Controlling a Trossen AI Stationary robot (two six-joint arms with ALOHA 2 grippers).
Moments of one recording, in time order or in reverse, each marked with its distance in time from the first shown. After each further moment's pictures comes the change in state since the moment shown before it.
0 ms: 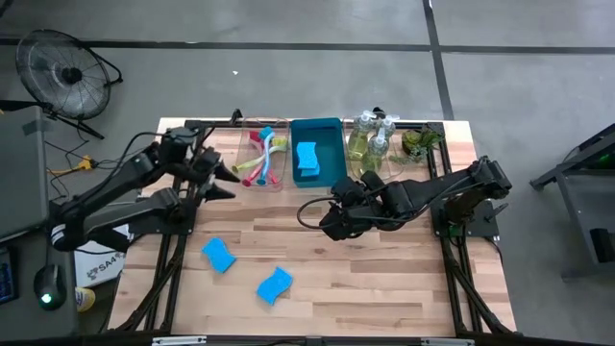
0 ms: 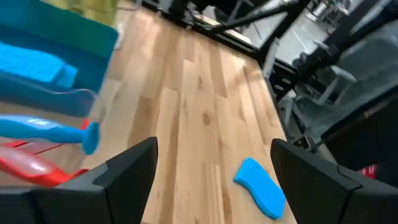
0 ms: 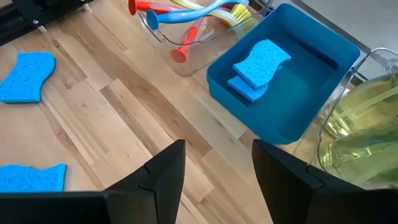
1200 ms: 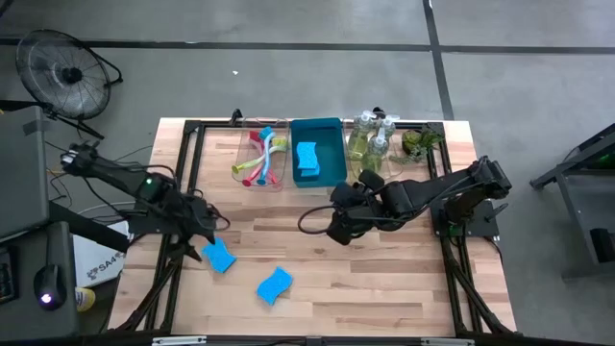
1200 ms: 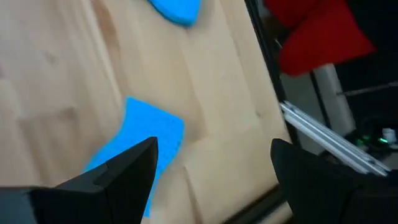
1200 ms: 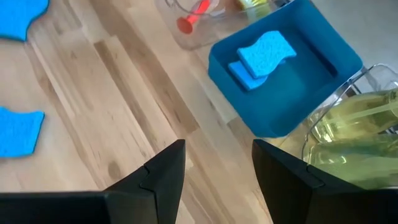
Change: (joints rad) left arm -1.058 0.118 0.000 -0.253 -0.409 -0.229; right arm 0.003 0.000 0.000 -0.061 -0.065 -0.184
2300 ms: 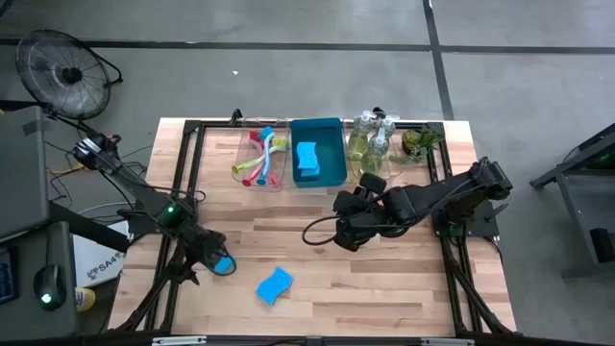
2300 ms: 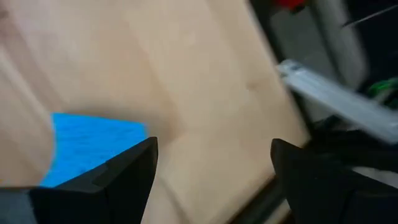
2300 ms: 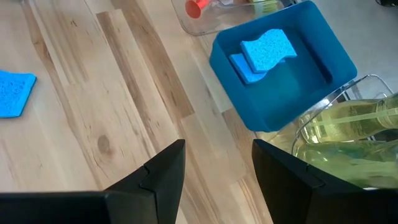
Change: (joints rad) left arm -0.246 0.329 0.000 0.216 -0.015 0.013; right arm 0.039 0.000 0.000 -0.060 0.005 -0.080
